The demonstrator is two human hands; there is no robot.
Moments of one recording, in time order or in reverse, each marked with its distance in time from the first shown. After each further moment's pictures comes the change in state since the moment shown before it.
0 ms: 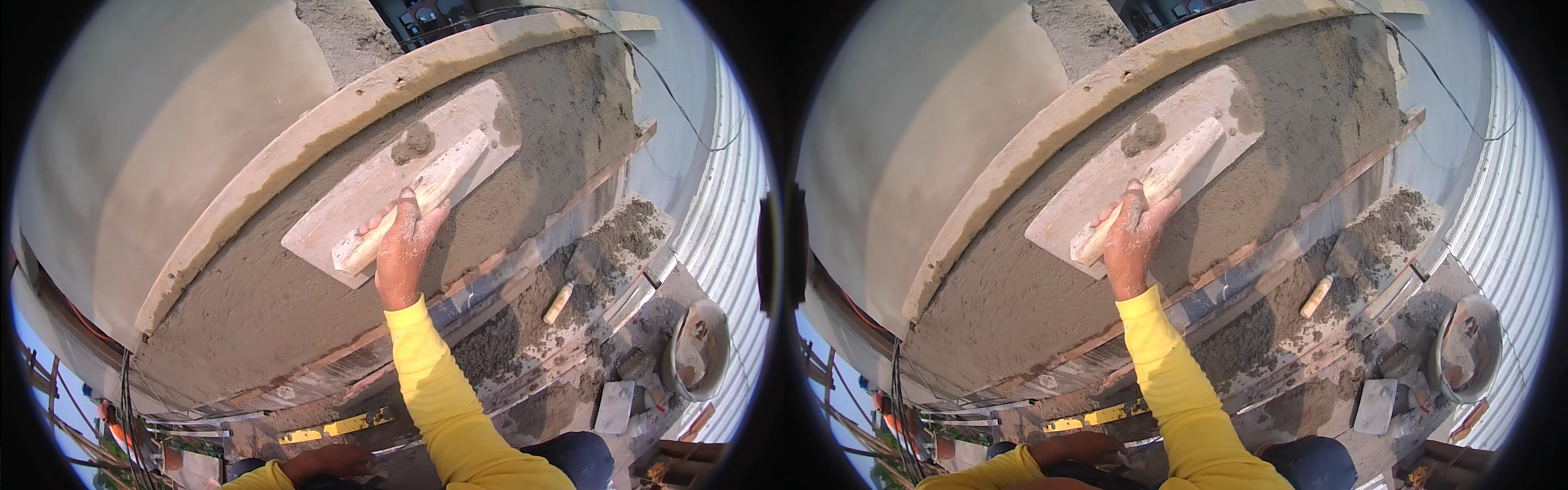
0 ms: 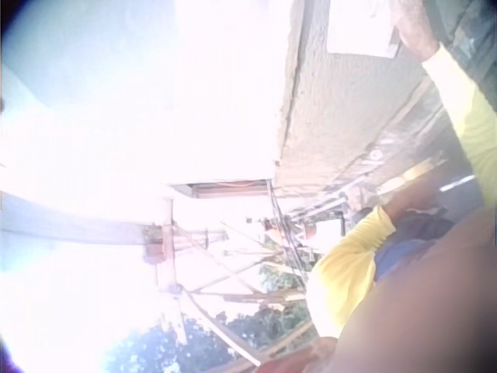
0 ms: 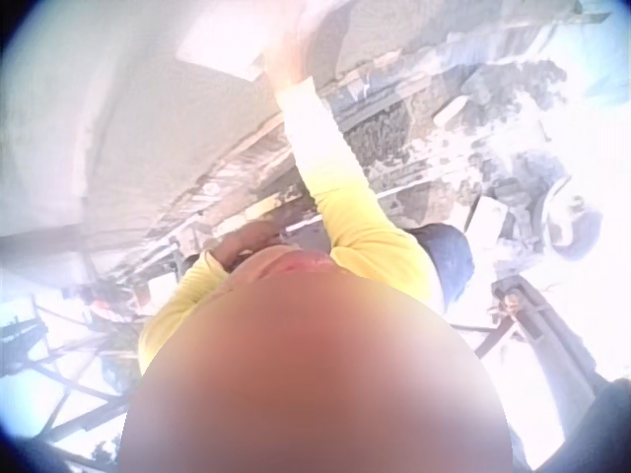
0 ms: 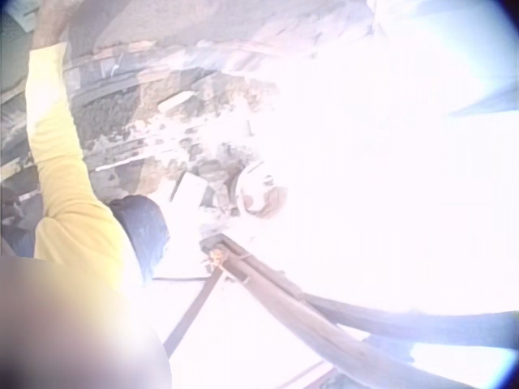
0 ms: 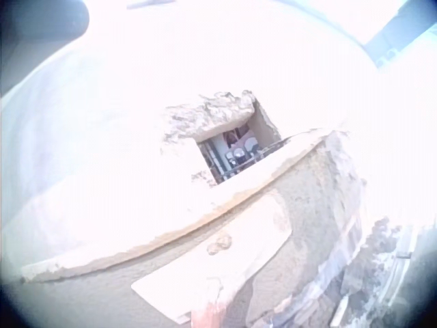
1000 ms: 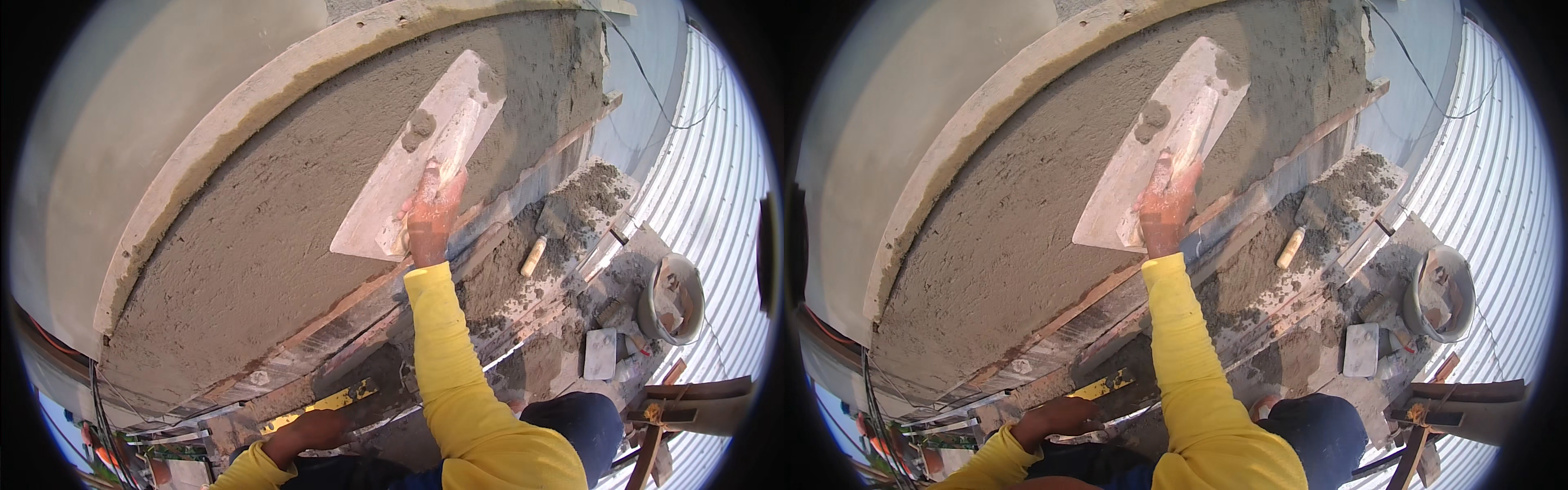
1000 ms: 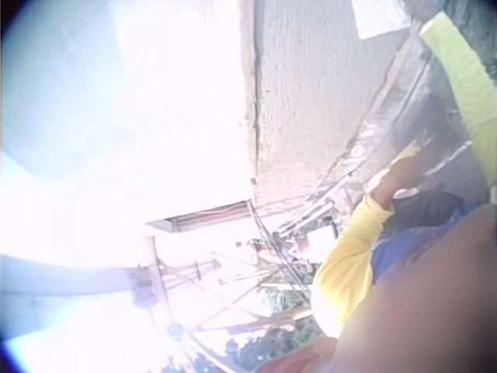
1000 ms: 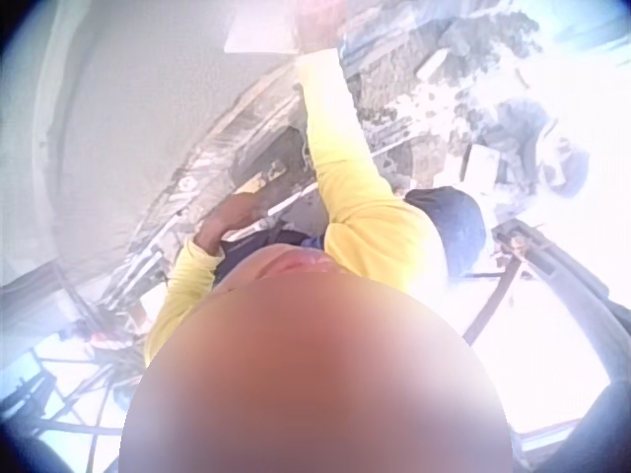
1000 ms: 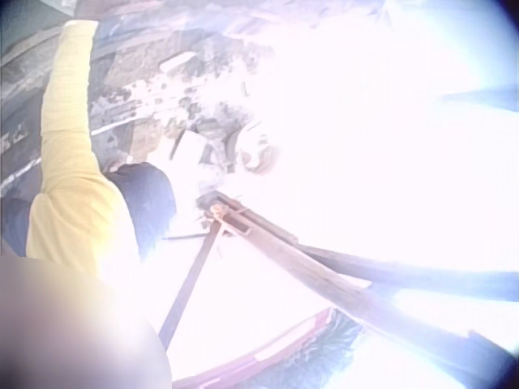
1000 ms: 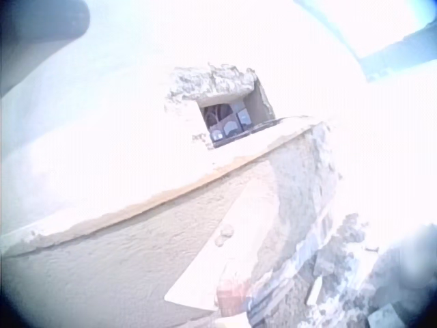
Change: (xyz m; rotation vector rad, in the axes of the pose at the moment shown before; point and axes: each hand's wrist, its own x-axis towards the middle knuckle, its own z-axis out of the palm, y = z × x) left_hand -0.017 -0.026 -0.028 0.236 0.125 0.046; right_hand 0.015 0.034 -0.103 -0.745 0.109 -0.230
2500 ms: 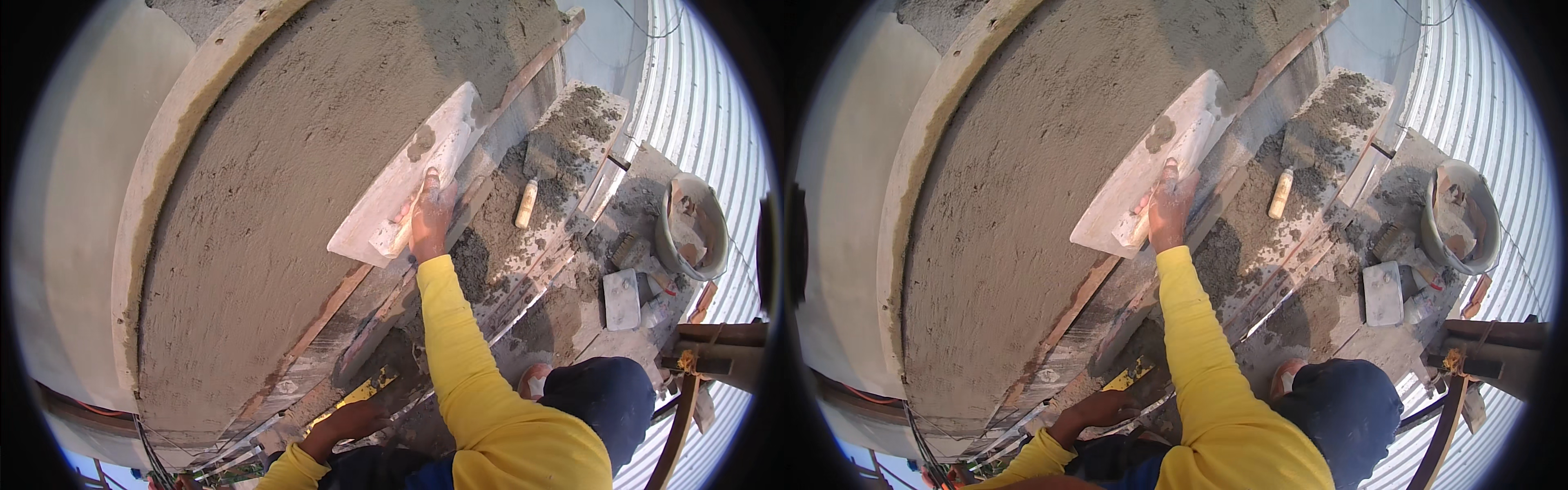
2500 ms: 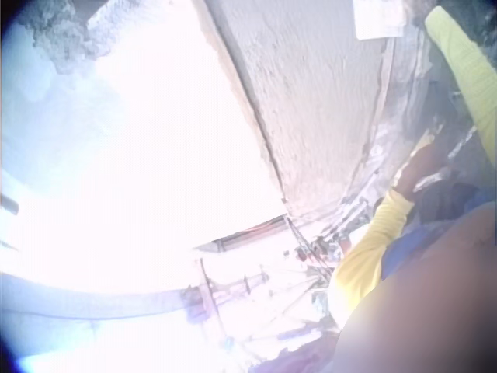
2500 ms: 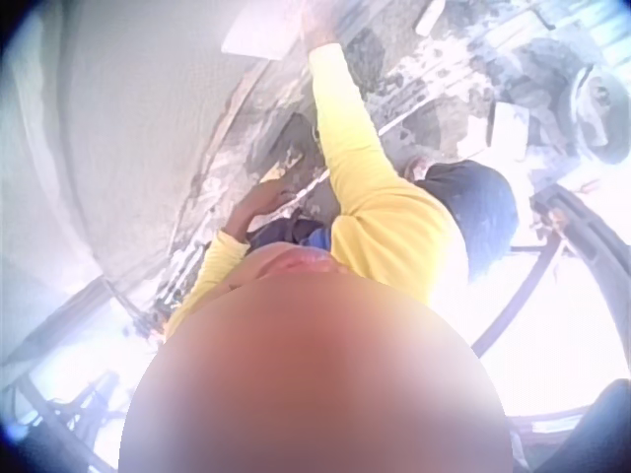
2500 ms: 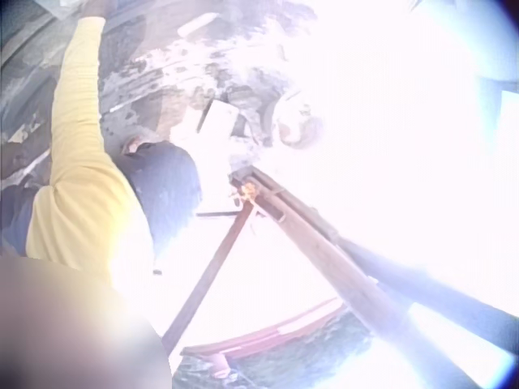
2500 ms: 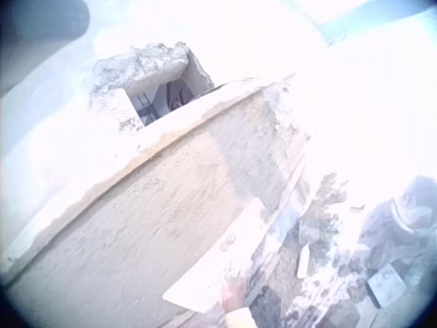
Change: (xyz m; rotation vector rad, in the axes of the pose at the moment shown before) left_hand 0.056 0.000 0.006 -0.076 -0.163 0.076; right_hand 0.010 0.042 -0.083 0.410 0.245 0.419
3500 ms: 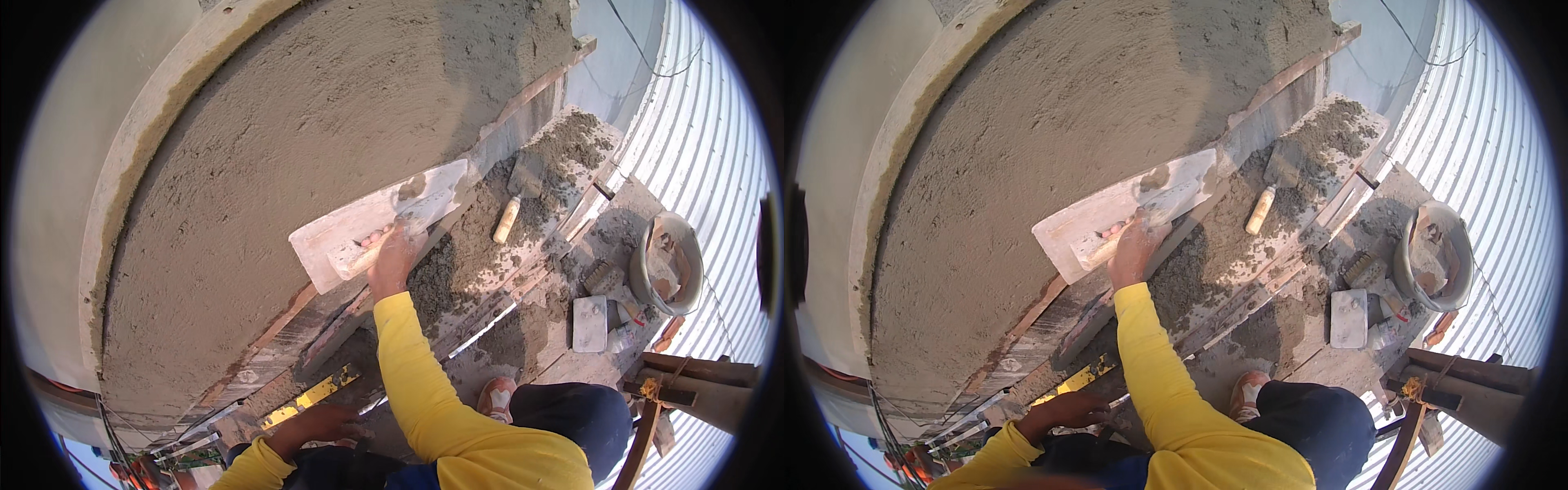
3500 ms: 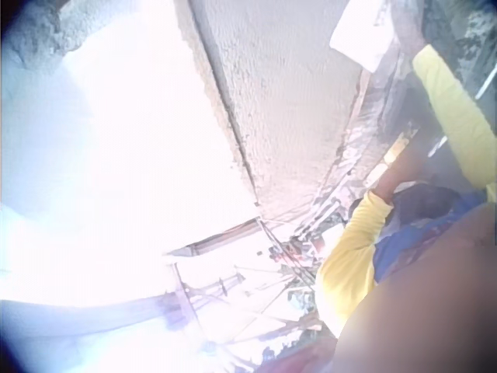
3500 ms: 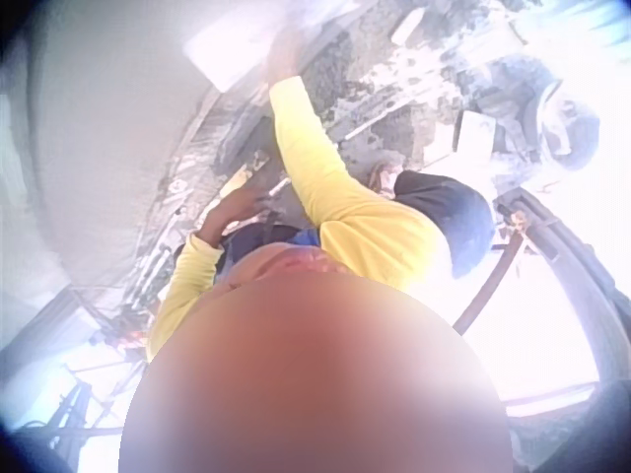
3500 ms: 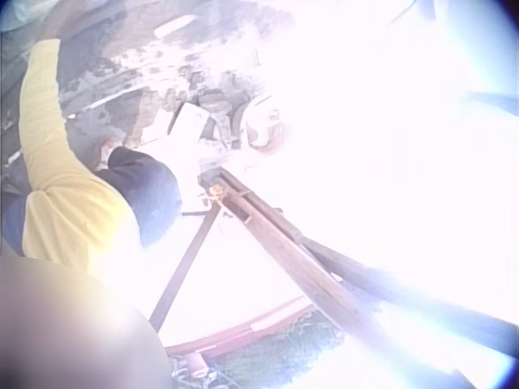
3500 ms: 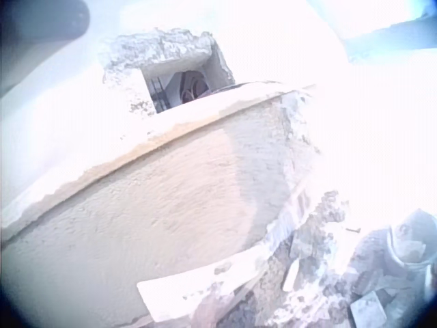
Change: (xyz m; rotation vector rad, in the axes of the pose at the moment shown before) left_hand 0.001 0.004 0.014 -0.116 0.106 0.067; right_hand -0.033 0.071 -0.012 0.290 0.134 0.190
